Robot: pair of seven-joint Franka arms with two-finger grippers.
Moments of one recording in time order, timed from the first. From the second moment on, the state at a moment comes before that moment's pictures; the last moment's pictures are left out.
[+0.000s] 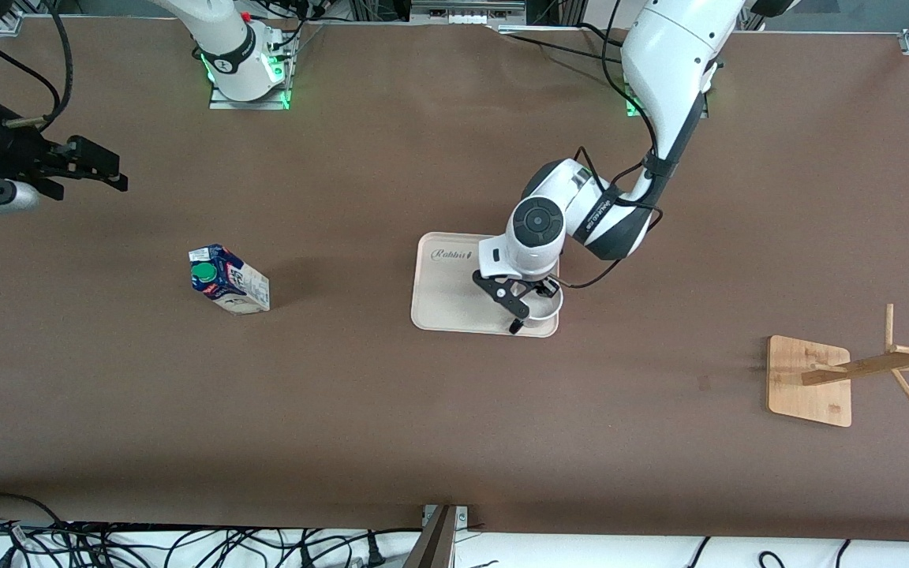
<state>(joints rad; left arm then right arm) -0.51 0.67 -0.11 -1.63 0.07 2.20 0.03 0.33 0.01 -0.31 -1.60 0.09 1.53 -0.09</state>
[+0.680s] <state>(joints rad) -0.46 0.51 -0.09 -1.53 0.00 1.99 -0.06 0.21 -0.01 -0.14 -1.60 -0.01 1.53 -0.08</state>
